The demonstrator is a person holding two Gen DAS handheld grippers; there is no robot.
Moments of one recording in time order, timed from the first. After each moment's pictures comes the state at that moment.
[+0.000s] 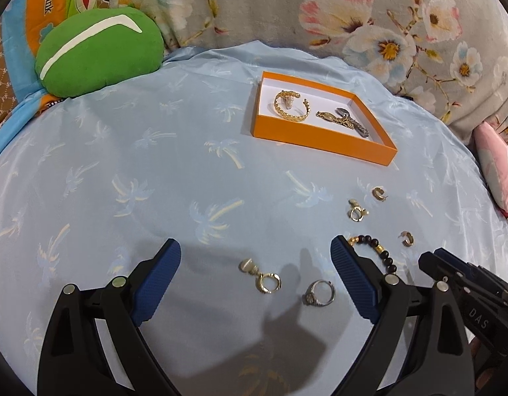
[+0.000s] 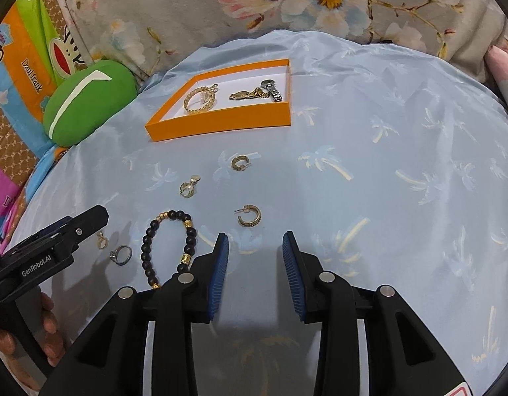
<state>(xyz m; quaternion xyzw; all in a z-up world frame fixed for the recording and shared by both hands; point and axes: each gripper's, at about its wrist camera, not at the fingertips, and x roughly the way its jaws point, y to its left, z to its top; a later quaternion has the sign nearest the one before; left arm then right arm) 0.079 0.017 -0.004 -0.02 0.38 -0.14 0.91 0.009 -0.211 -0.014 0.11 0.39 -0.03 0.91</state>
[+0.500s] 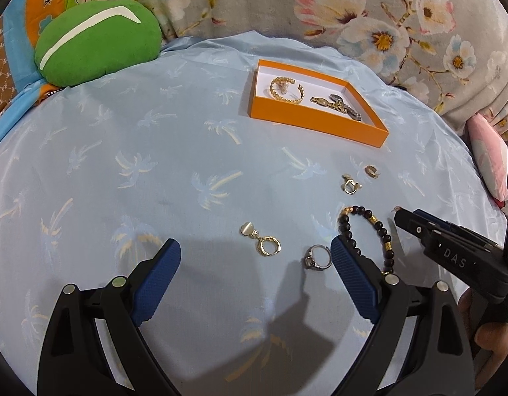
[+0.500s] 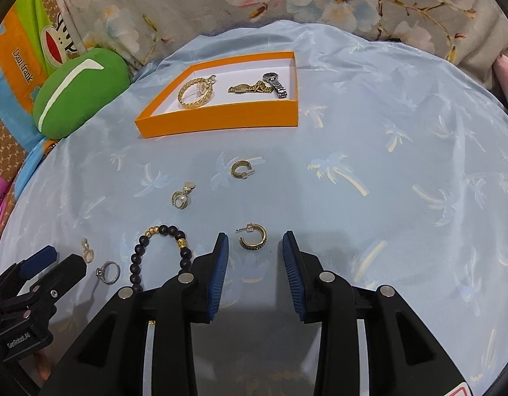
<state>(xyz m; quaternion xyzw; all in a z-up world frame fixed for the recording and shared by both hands) 0.064 0.024 -0.010 -0.02 0.41 -0.15 0.90 0.041 -0.204 -0.019 0.09 0.41 -0.04 0.90</state>
